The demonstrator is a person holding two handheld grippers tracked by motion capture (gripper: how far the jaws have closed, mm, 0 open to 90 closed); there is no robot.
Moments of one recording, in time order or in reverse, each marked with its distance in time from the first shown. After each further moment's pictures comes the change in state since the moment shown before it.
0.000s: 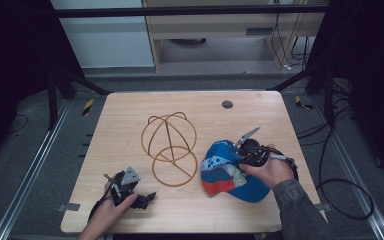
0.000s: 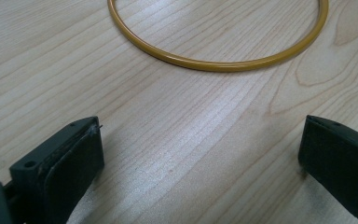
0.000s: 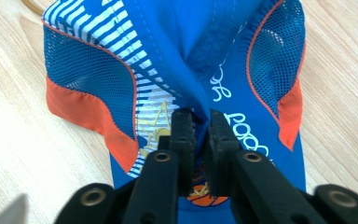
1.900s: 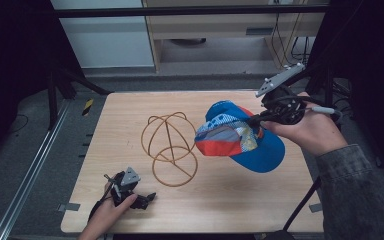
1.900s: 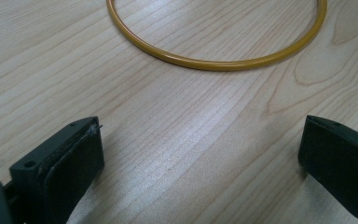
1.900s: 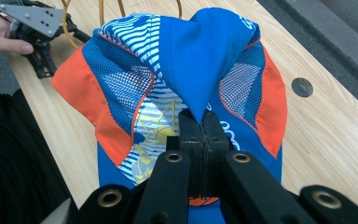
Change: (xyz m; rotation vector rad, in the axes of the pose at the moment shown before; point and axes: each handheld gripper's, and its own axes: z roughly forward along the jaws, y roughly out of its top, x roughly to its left) left arm -0.001 0.000 0.000 -0.001 -0.001 -0.001; right arm 0.011 0.068 -0.193 -0.212 -0.007 -0.135
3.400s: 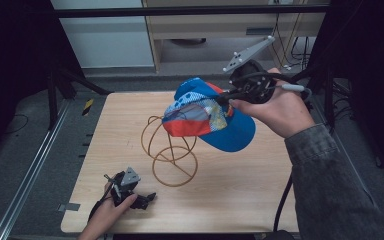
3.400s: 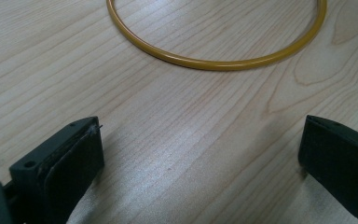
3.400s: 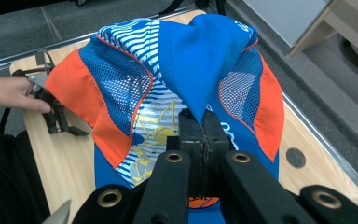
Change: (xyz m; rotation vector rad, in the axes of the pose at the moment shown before) left arm 0.000 0.000 0.000 -0.001 0.002 0.000; right arm 0.023 0.076 0.004 -0.142 -0.005 -0.105
